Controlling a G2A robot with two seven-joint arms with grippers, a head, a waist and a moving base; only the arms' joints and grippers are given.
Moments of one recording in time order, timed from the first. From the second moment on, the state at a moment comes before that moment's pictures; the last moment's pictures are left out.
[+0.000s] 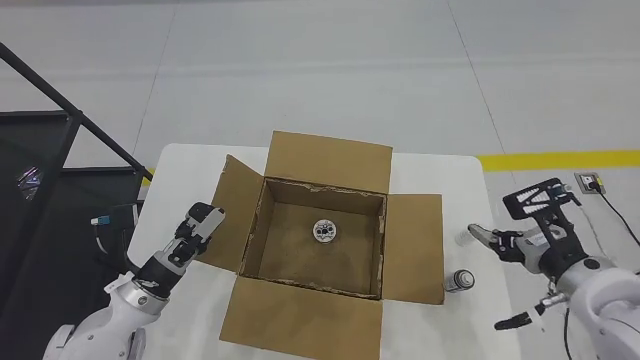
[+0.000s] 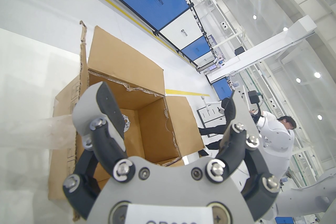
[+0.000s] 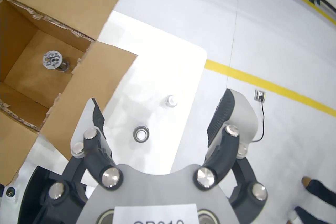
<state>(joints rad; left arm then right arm) 1.48 -1.15 -1.69 -2.01 0.10 -0.28 -0.44 -1.24 -1.14 1.70 -2.35 -1.12 -0.19 1.21</state>
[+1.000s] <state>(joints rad) 1.63 -1.16 -1.89 -2.05 0.05 -0.31 -0.29 -0.40 -1.39 0.54 -1.29 -0.91 -0.12 1.17</state>
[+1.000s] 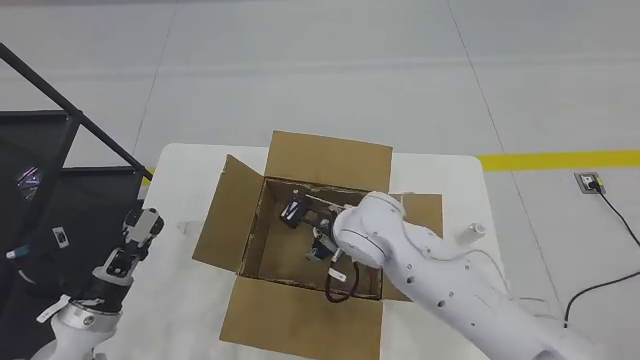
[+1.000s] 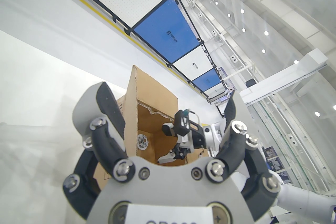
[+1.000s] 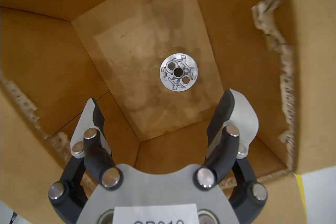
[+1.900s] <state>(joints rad) 1.63 -1.15 -1.84 -2.03 0.27 -0.22 -0.29 -0.35 -1.56 0.49 -0.85 -0.88 -0.03 0.90</state>
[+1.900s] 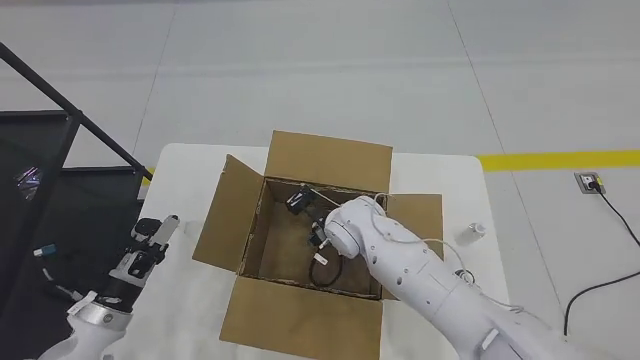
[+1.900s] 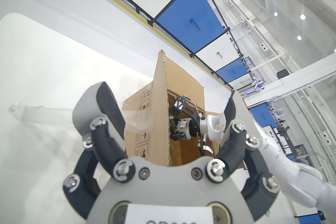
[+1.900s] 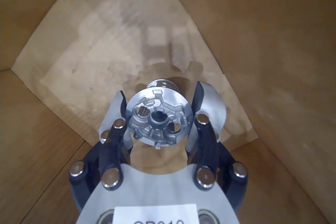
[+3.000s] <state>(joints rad) 1.50 -1.14 -1.68 -1.99 0.48 -0.10 -0.40 -1.18 -1.28 1.18 -2.12 -1.36 0.00 0.98</state>
